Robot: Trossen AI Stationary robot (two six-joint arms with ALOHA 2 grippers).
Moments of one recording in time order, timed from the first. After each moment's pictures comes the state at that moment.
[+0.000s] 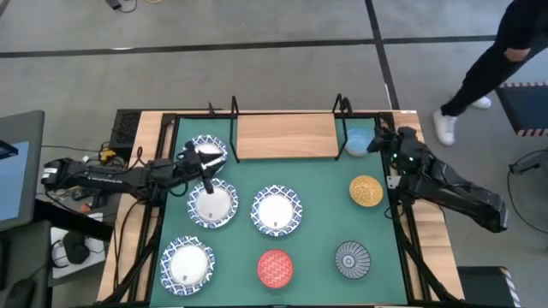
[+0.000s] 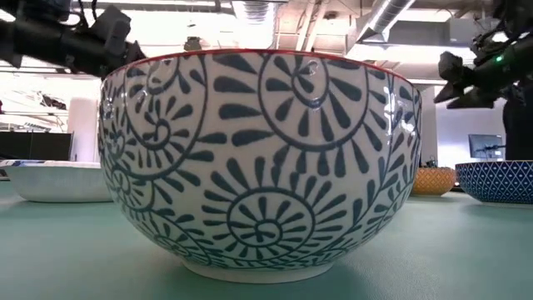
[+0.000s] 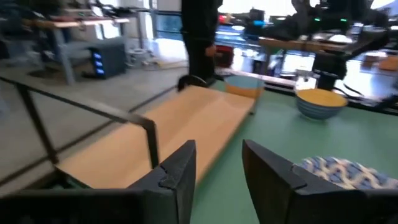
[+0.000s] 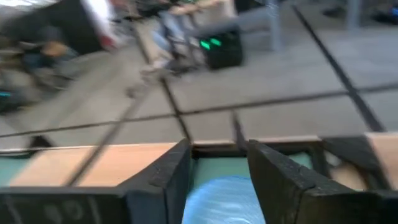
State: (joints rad) left arm 0.03 0.63 0.21 0.38 -0.52 -0.05; right arm -0.53 0.24 0.34 -0.44 0.73 0.56
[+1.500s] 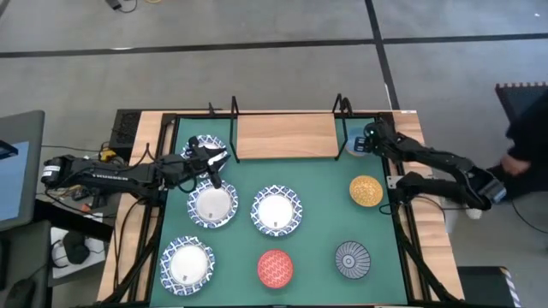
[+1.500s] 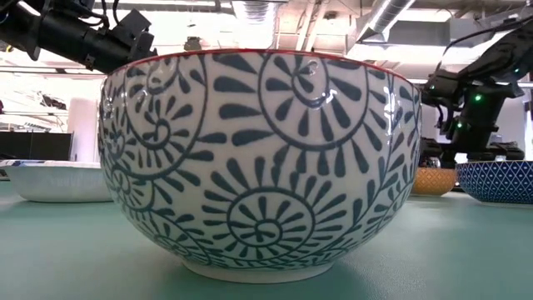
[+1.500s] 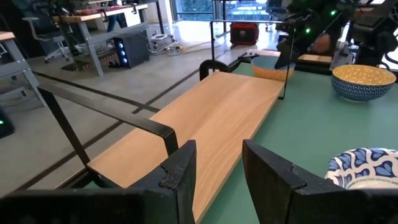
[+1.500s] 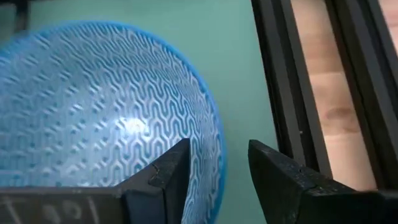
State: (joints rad) left arm 0.07 0.77 0.29 0.35 -0.55 0.00; right arm -0.97 1.04 0.35 -0.36 0.33 0.64
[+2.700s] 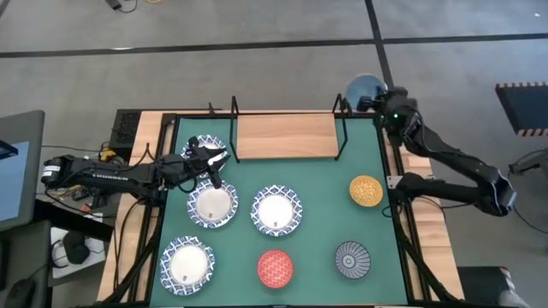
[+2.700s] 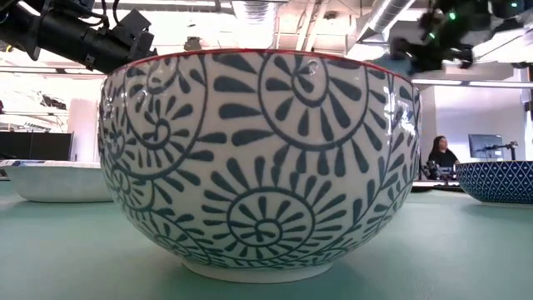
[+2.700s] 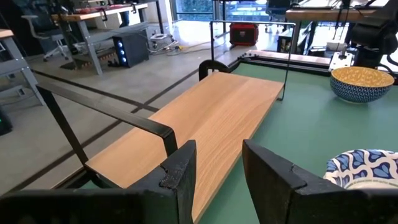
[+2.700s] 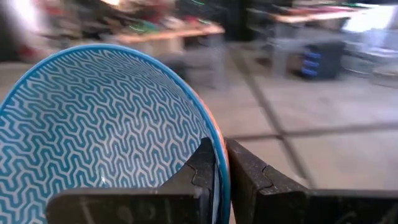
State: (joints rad) left arm 0.07 0.77 0.29 0.35 -0.55 -0.01; right arm -0.70 0.86 0.75 -0.04 0.76 0.24
